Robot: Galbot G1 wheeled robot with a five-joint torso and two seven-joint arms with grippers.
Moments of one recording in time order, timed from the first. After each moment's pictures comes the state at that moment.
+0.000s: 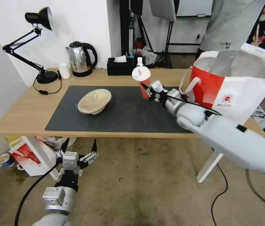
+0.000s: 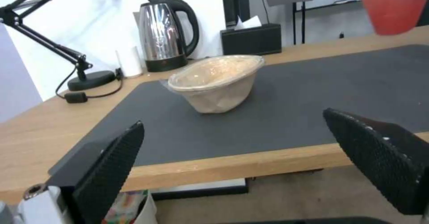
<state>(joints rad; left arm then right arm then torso) 1.80 -1.50 -0.55 -2.30 0.00 0.00 0.00 -0.22 0.74 -0.56 1.68 0.61 -0.09 0.11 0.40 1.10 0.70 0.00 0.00</state>
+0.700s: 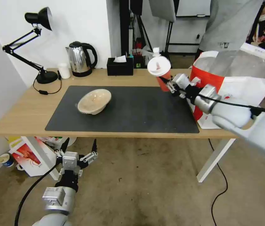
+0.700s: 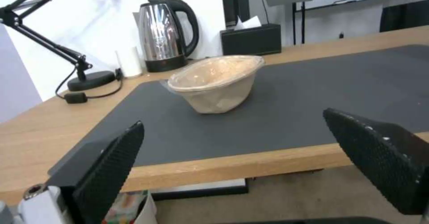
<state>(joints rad) 1.80 -1.50 -0.55 -2.30 0.00 0.00 0.00 -0.20 0.46 -0.48 1.91 0.64 -0.05 0.05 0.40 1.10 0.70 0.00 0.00</state>
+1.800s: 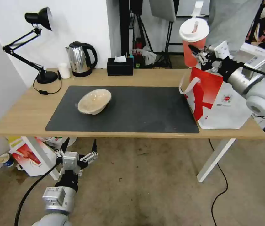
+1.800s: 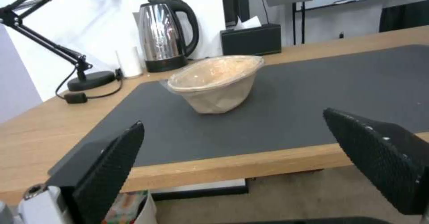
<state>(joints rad) 1.80 -1.50 -0.55 -2.30 0.00 0.00 0.00 -0.27 0.33 -0.18 1.92 0.81 -0.06 0.06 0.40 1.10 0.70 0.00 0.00</state>
